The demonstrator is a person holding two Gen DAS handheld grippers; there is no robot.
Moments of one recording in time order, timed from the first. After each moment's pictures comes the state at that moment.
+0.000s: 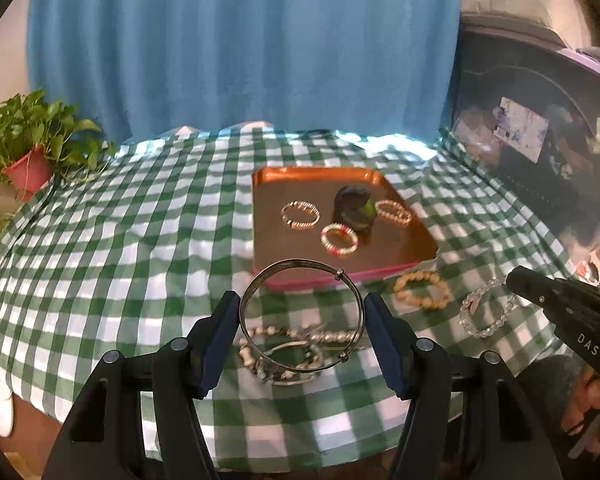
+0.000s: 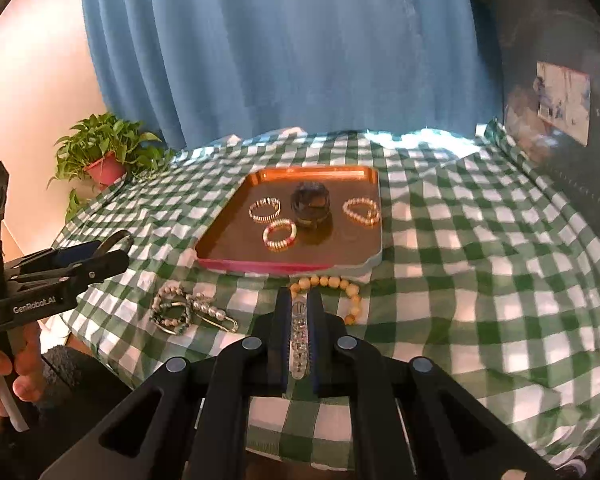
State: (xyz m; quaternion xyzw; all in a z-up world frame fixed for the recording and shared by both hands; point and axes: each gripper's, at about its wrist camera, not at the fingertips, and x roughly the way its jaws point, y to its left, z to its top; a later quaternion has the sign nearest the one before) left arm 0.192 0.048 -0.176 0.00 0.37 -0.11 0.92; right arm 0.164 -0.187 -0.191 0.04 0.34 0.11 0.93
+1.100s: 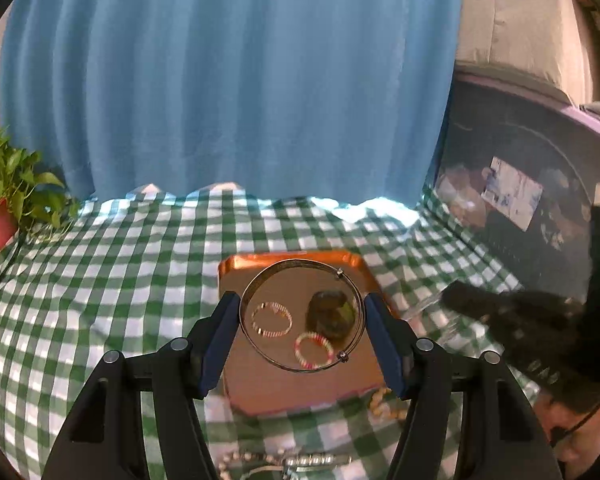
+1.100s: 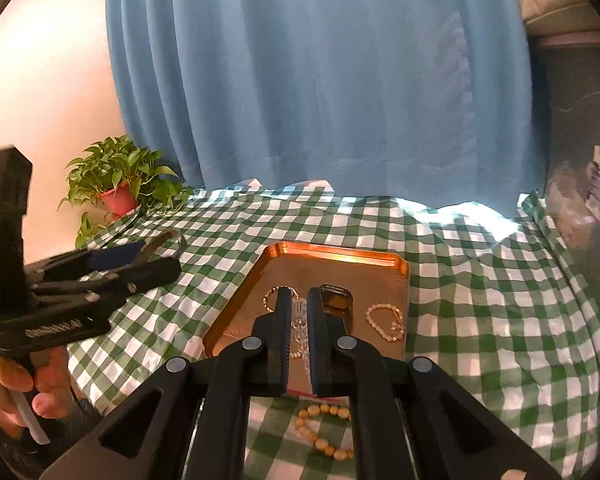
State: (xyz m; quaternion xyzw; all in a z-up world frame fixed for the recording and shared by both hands) left arm 0.295 0.030 -0.119 -0.03 0.31 -0.16 0.94; right arm 0.271 -0.169 -0.135 0.02 0.30 0.16 0.94
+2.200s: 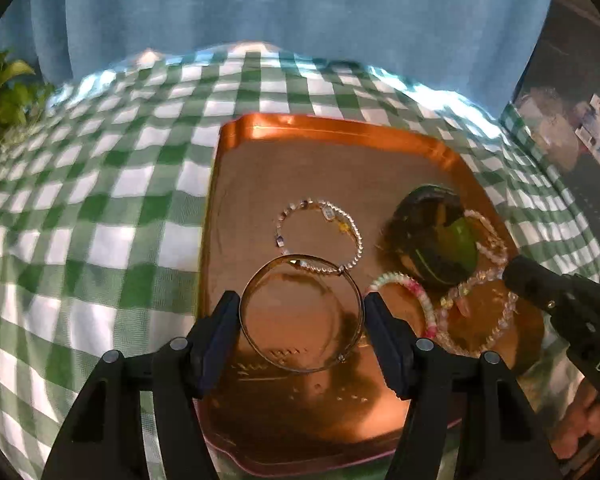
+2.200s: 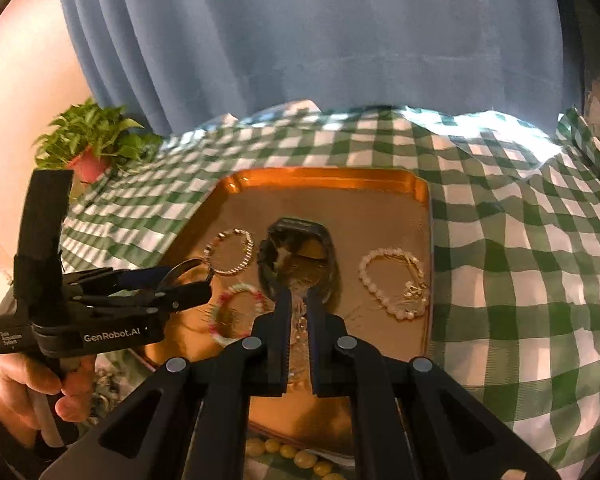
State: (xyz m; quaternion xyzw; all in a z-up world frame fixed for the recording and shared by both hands) left arm 0.402 0.013 -0.285 -0.02 0.48 -0.10 0.87; right arm 0.361 -0.185 -0.255 0.05 0.40 0.17 0.90
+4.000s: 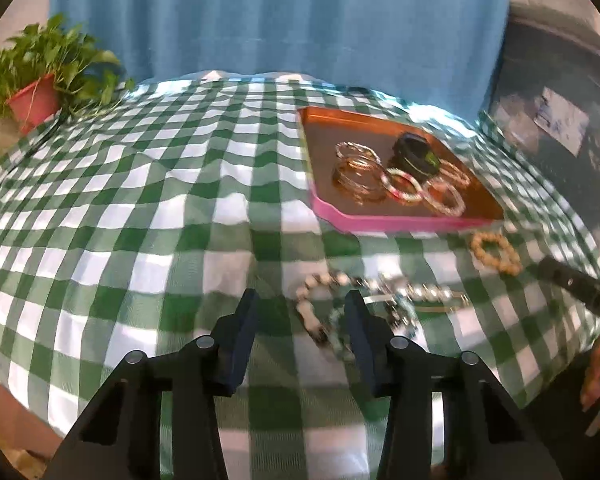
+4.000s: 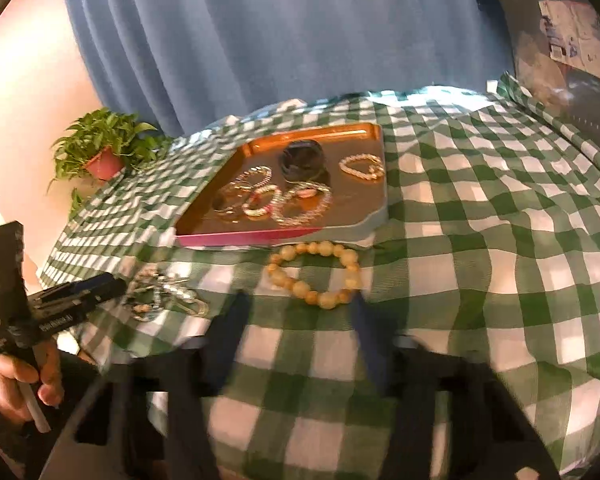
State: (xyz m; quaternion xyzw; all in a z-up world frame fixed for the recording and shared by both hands) left arm 0.217 0.101 -0.273 -0.04 0.41 -0.08 0.91; right arm 0.199 -0.210 -0.261 0.09 0.37 0.13 0.91
